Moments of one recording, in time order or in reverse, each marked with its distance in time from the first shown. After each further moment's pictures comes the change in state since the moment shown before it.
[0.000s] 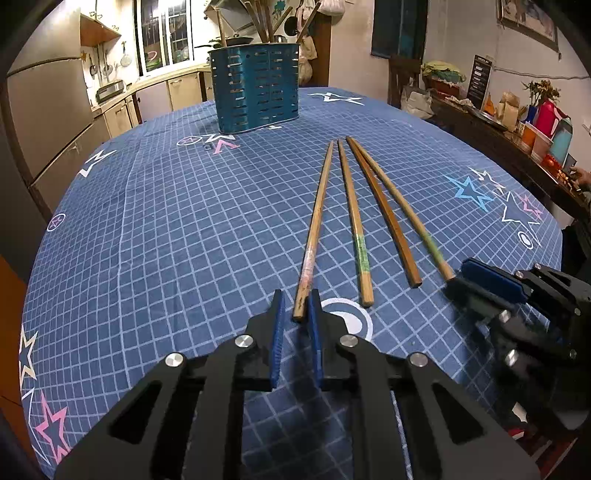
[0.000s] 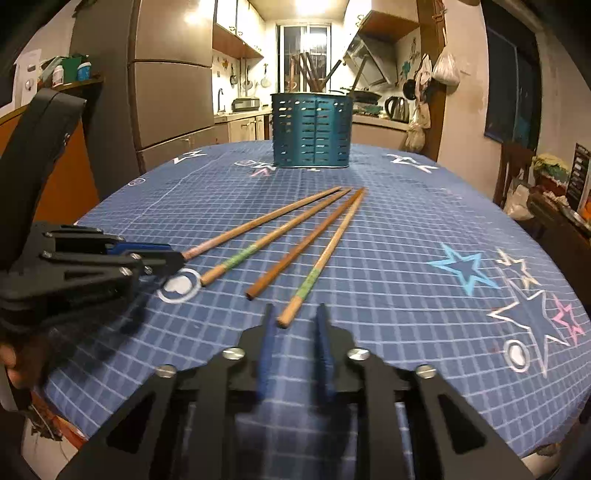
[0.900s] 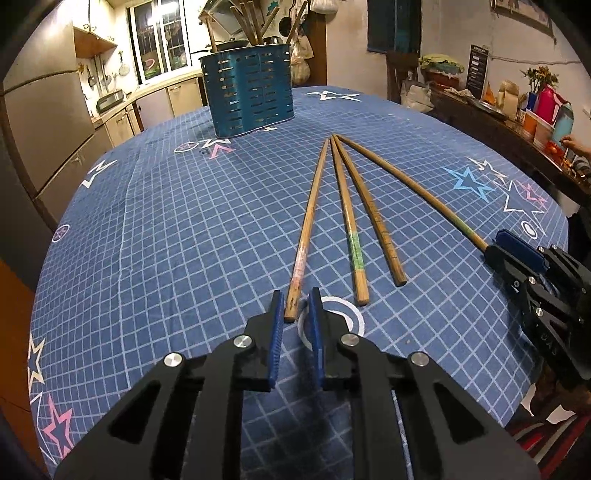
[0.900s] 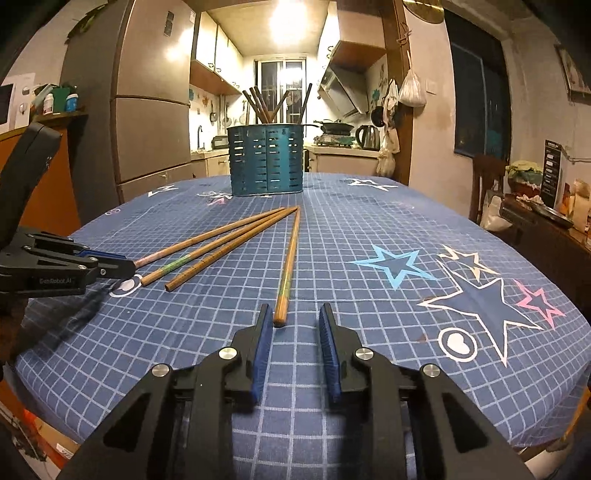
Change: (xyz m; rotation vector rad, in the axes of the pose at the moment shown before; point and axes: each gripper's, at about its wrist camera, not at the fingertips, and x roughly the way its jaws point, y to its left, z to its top) left arm 0.003 -0.017 0.001 0.048 0.001 0.047; right arm -0.012 -0.053 -0.030 0.053 -0.160 -0.054
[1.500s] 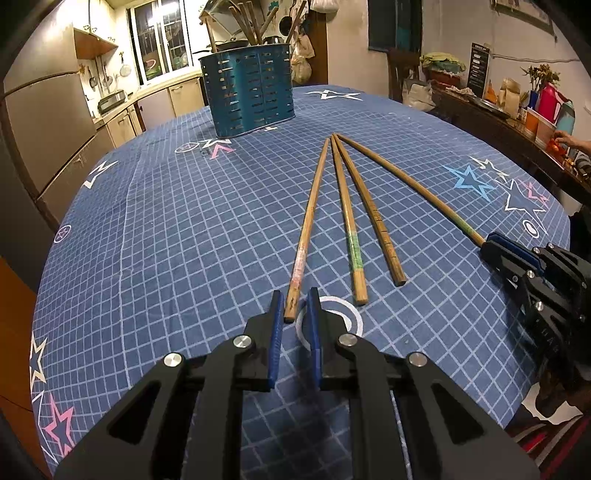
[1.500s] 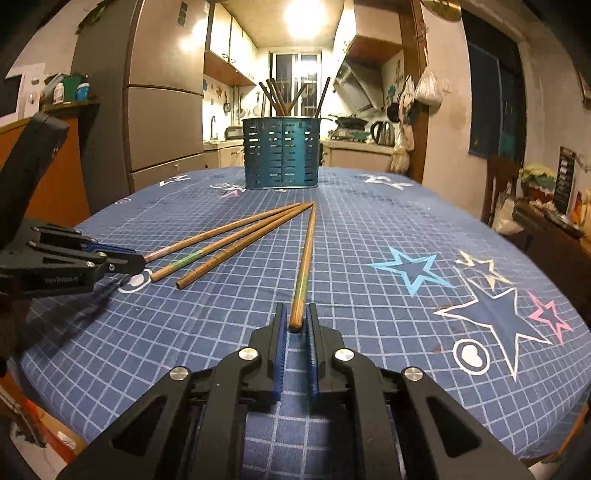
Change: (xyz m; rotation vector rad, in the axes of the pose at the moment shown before) left arm 0.000 -0.003 -0.001 -0.004 0.000 0.008; right arm 0.007 0.005 0.008 -0.019 0.053 0.061
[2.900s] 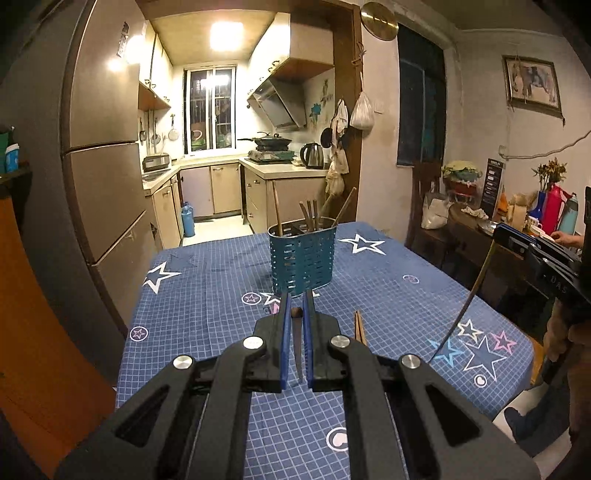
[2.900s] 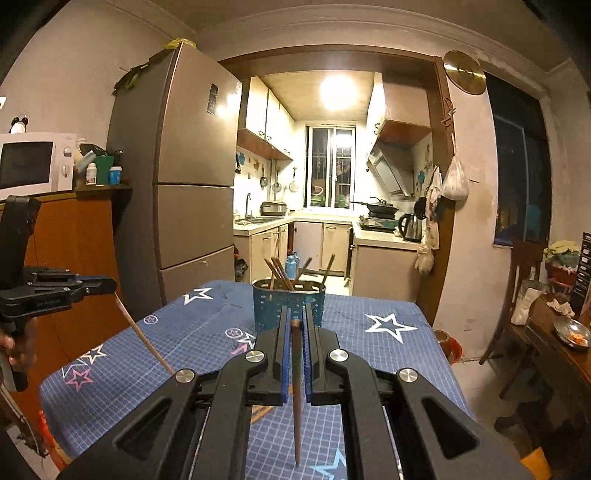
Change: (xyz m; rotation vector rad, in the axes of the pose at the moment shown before) left arm -0.160 0.047 0.098 -0.138 -0.386 0.065; right arm -0.083 -0.050 0.198 -0.103 -0.303 0.130
